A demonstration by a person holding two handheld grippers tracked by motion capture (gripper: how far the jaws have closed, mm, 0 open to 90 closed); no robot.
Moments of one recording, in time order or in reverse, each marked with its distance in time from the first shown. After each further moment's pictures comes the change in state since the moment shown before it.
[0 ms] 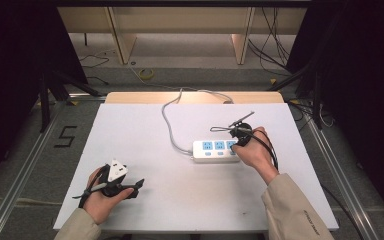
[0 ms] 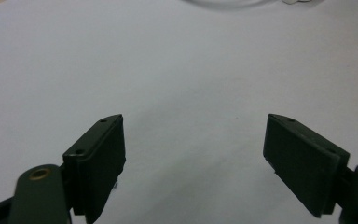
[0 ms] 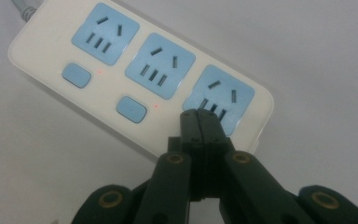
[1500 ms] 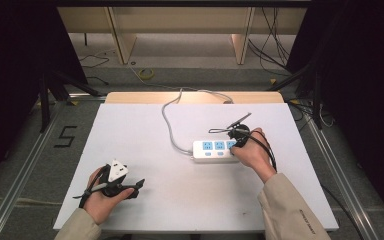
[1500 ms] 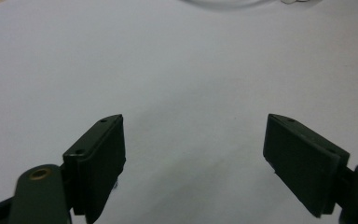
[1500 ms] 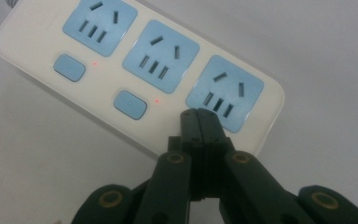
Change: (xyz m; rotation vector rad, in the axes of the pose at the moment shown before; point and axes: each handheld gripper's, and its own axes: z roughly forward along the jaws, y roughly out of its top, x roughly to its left) left arm -0.001 0.000 0.000 0.001 0.000 0.004; right arm 0.003 0.000 0.008 0.051 -0.009 0.002
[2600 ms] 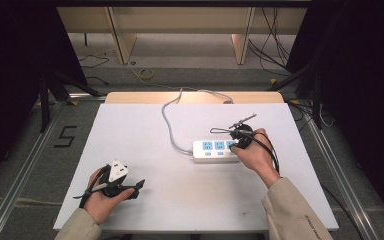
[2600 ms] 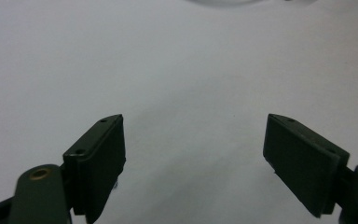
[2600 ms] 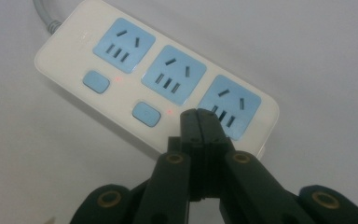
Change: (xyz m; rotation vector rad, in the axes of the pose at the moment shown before) left arm -0.001 -0.001 0.001 0.005 -0.005 0.002; right arm 0.003 -0.008 -0.015 -0.131 0.018 -0.022
